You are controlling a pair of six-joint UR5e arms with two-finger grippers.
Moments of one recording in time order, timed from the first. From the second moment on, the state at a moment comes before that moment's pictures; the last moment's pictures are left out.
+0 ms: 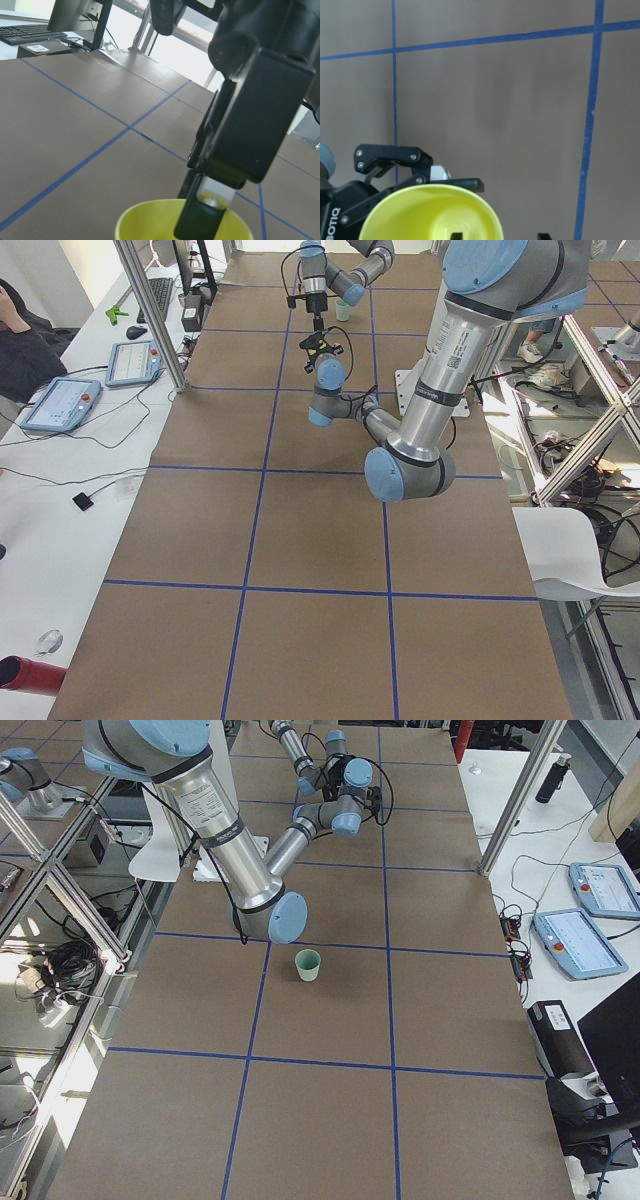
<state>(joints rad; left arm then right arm) -0.56 -2.08 -1.48 -3.11 -1.94 -0.73 0.66 -0.88 1.66 -1.07 2.31 1.37</state>
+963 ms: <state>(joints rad) -0.56 -2.10 -1.46 -3.11 -1.94 -0.73 0.66 -0.89 1.66 -1.07 2.31 1.37</state>
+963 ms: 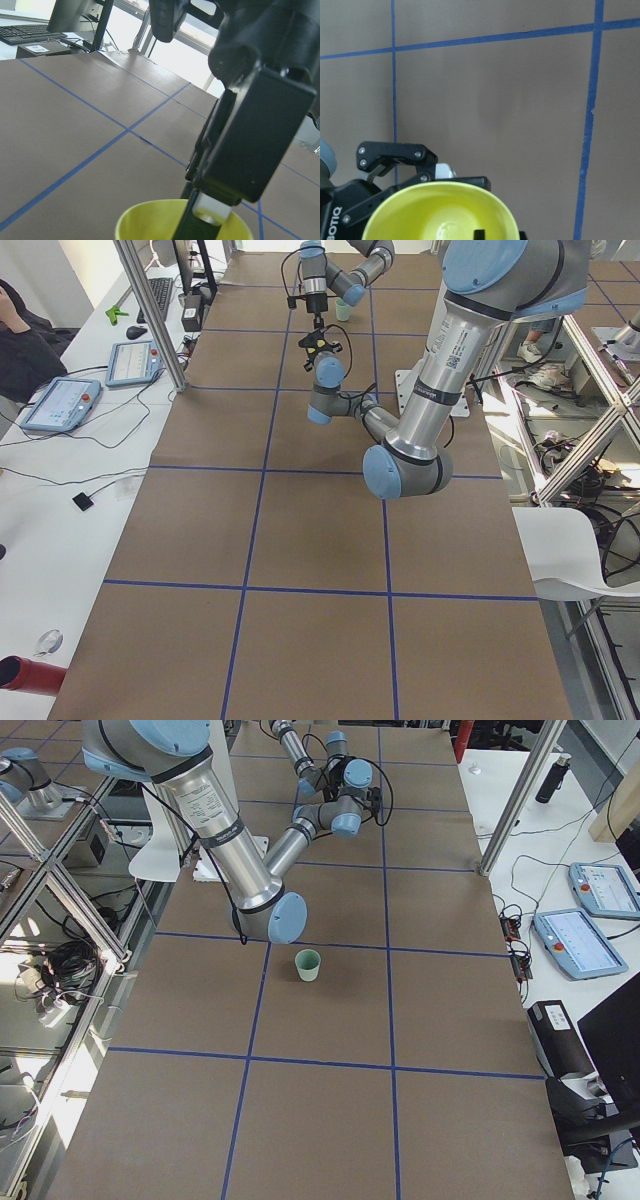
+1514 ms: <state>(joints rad) -0.56 -2.10 -1.47 -3.11 -1.94 -0.74 0.66 -0.89 1.66 -1.07 2.31 1.37</state>
